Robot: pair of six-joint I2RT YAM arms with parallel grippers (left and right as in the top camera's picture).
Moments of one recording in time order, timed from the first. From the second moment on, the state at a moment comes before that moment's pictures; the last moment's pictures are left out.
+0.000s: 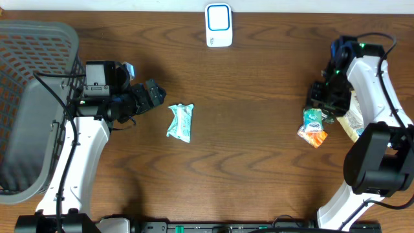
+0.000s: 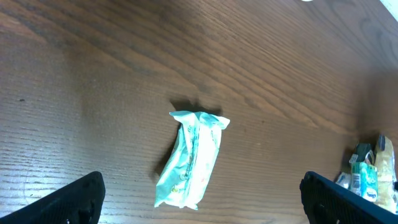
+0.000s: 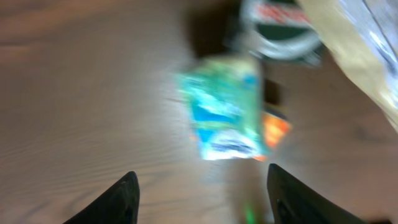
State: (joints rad) left arm 0.02 1.41 1.06 -0.69 0.40 -0.43; right arm -0.09 1.94 1.64 -1.36 -0.09 0.24
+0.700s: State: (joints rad) left arm 0.02 1.41 1.06 -0.69 0.40 -0.43; right arm 0.46 1.96 1.69 -0.77 -0.45 0.33
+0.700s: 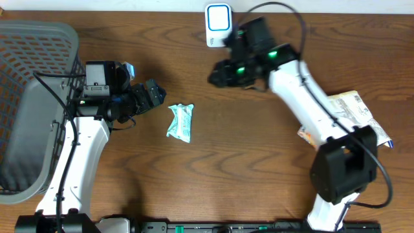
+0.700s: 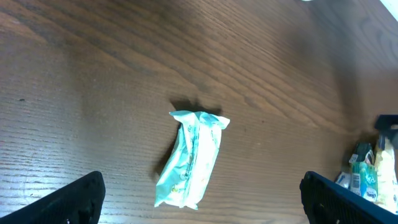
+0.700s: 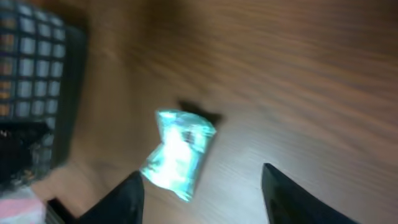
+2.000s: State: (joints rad) left arm 0.02 1.41 1.06 -0.69 0.40 -0.43; right arm 0.71 2.22 1.67 -0.68 -0.41 0.52
